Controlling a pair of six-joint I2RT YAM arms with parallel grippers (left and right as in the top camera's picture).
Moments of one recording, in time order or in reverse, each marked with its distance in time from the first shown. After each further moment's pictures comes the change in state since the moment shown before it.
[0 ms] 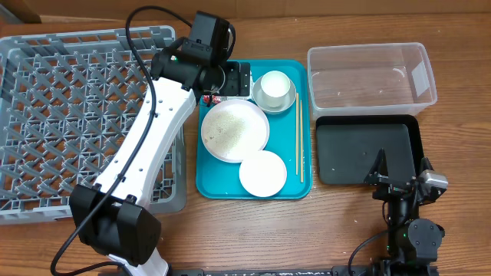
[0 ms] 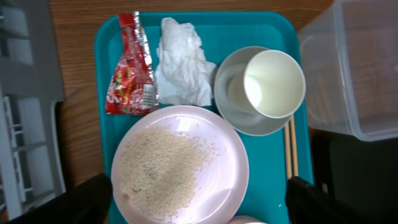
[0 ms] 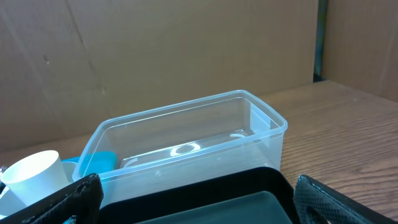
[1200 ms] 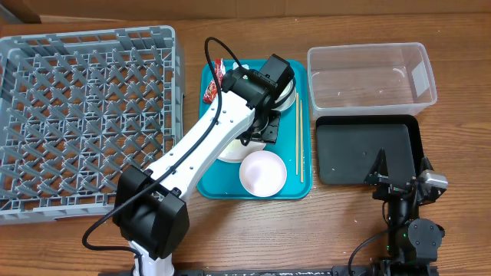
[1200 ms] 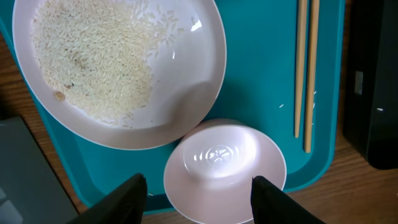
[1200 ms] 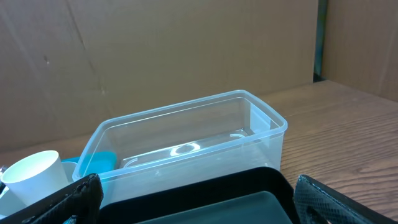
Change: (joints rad) left arm -0.262 0.121 0.000 -0.285 -0.076 -0.145; right arm 0.000 0.000 0.000 0.000 0.000 0.000
